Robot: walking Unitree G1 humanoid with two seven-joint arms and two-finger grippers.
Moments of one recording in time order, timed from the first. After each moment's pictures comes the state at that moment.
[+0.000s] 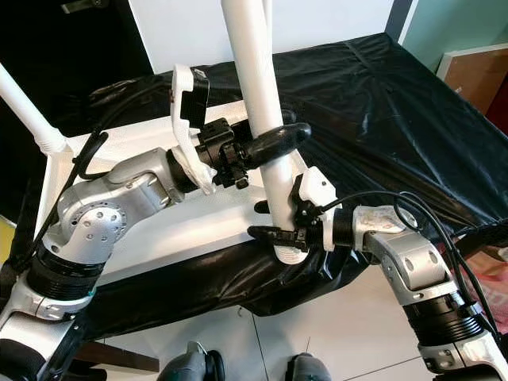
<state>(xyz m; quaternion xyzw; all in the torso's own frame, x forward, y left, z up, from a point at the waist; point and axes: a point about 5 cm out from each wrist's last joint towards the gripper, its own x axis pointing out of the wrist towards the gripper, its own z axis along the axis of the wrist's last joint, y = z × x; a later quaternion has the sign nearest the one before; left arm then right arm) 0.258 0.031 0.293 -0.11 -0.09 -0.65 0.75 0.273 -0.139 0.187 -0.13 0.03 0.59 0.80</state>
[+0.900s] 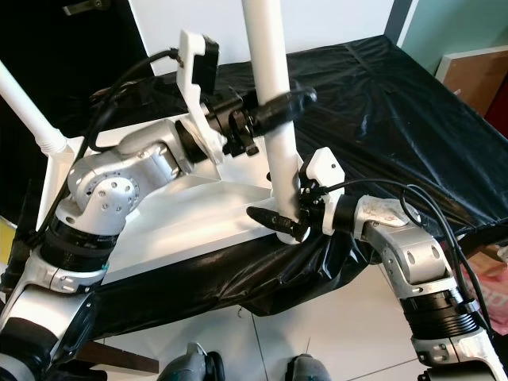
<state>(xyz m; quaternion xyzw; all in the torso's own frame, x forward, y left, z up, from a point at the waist) 0.291 0.022 0.320 -0.10 -0.11 -0.61 0.78 0.287 -0.141 0.204 -0.10 -0.02 0.50 0.86</state>
